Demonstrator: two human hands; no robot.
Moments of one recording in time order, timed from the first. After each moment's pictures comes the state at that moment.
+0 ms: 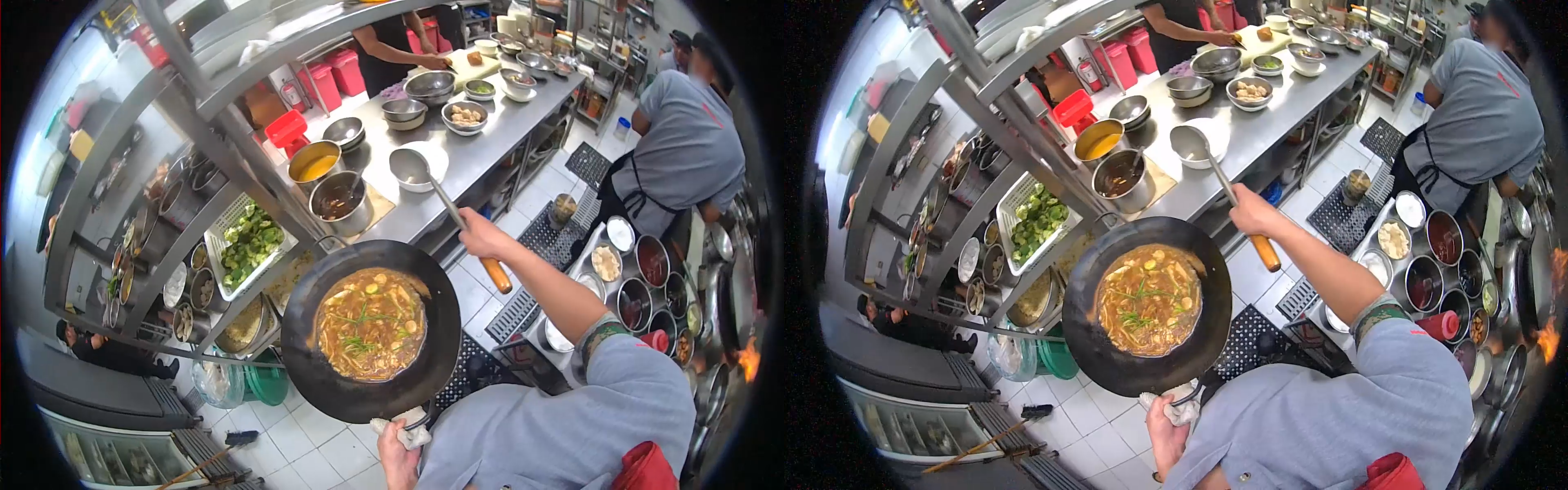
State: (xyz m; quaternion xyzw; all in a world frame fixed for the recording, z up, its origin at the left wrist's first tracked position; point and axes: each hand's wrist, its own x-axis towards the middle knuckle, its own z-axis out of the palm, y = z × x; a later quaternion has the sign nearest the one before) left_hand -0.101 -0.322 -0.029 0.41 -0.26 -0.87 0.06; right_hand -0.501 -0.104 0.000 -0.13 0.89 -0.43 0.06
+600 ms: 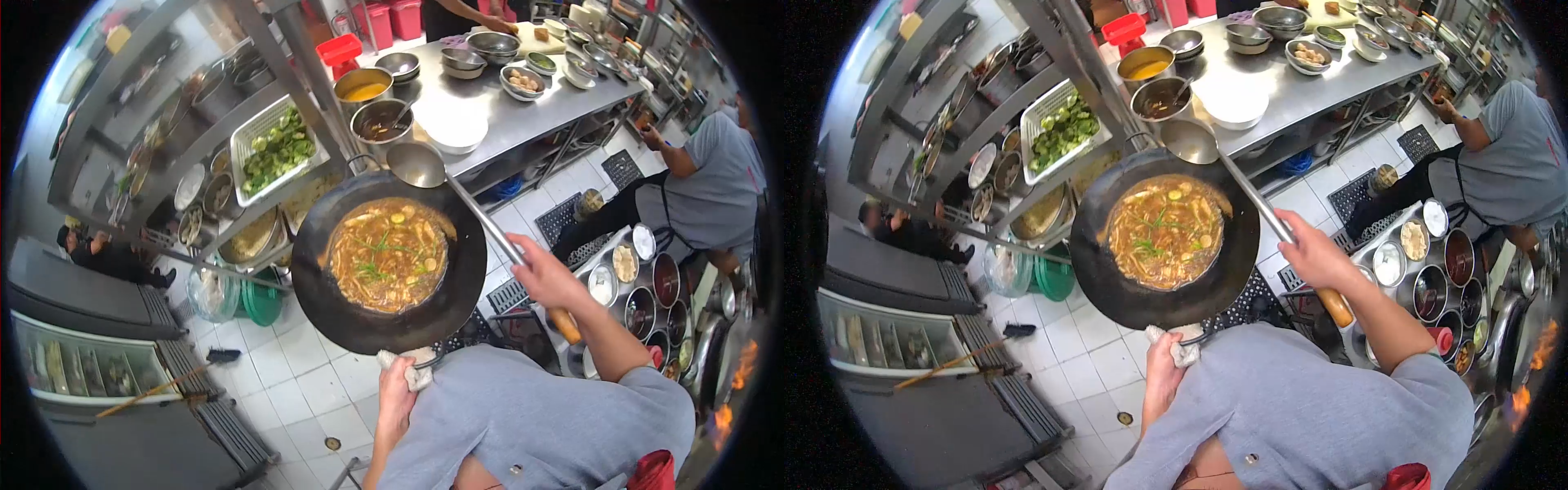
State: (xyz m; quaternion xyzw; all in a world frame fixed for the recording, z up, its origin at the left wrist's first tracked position) left_hand -0.094 -0.318 -0.066 0.42 -0.32 -0.85 0.02; right_hand -0.333 -0.084 0.098 -0.14 0.86 -0.40 0.28
